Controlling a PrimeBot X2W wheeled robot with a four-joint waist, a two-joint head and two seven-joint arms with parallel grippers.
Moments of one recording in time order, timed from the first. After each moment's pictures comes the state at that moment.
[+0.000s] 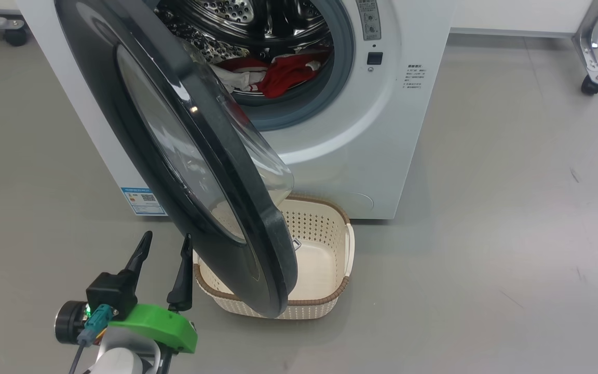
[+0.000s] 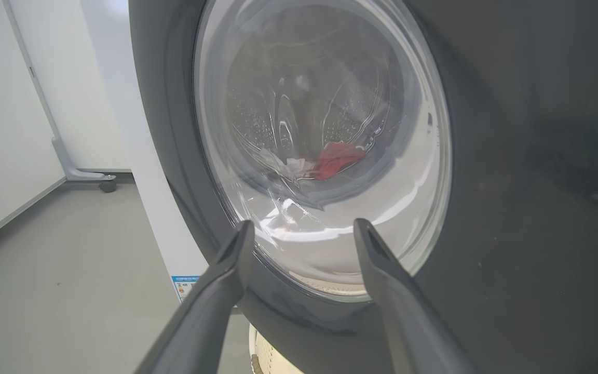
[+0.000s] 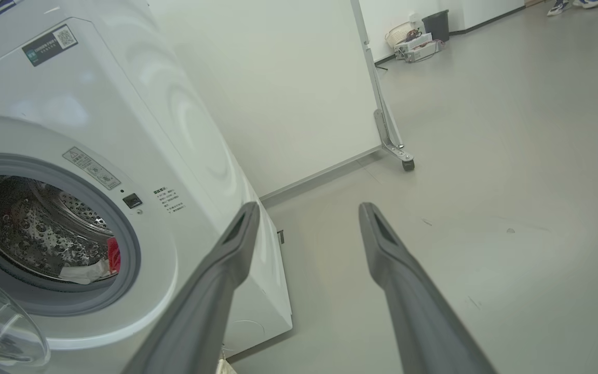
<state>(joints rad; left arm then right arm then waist) -0.15 0.03 -0.21 0.34 -0.33 -0.05 -0.25 0.09 -0.27 -0.15 0.12 0.79 0.10 -0.18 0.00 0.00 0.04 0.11</state>
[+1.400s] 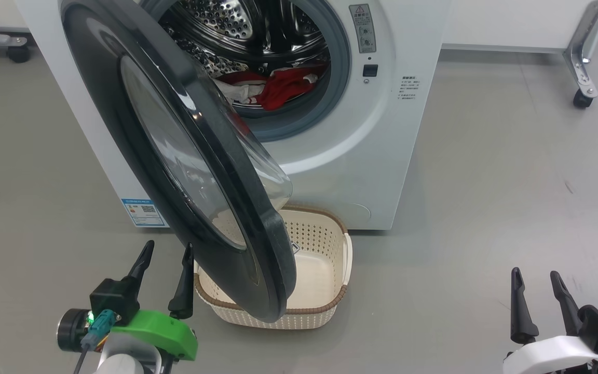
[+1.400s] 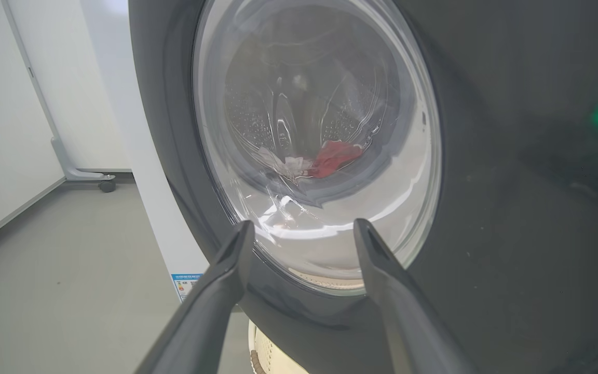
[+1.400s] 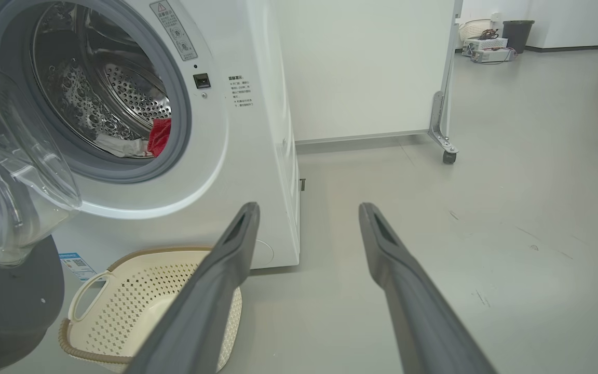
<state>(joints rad) -0.14 0.03 -0.21 0.37 -0.33 -0.05 -0.25 0.14 -0.14 0.08 0.17 0.41 -0.05 -0.25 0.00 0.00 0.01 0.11</state>
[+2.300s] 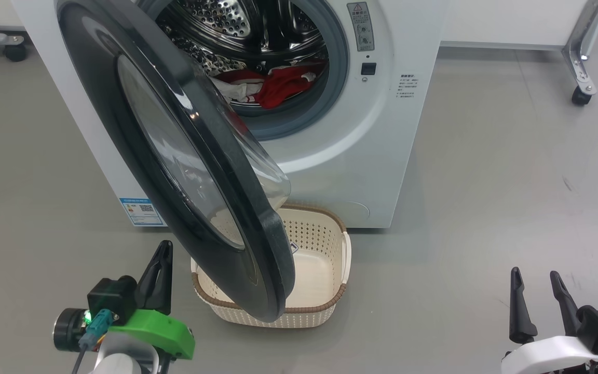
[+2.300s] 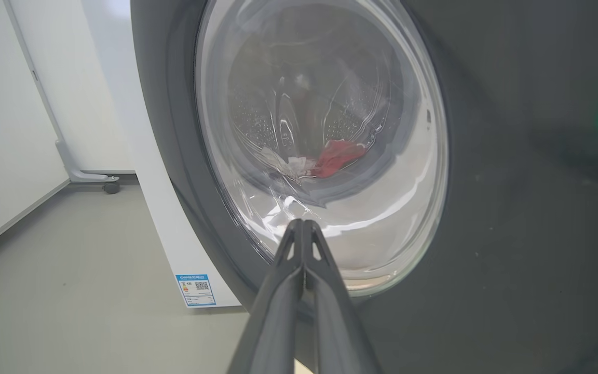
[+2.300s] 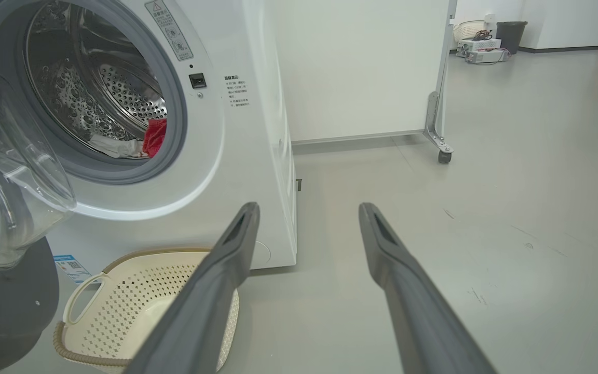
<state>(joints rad) -0.14 0.03 -0.20 0.37 -0.31 -0.05 -0.25 0.14 -0.11 0.06 0.17 0.38 -0.05 -0.25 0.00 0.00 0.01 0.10</state>
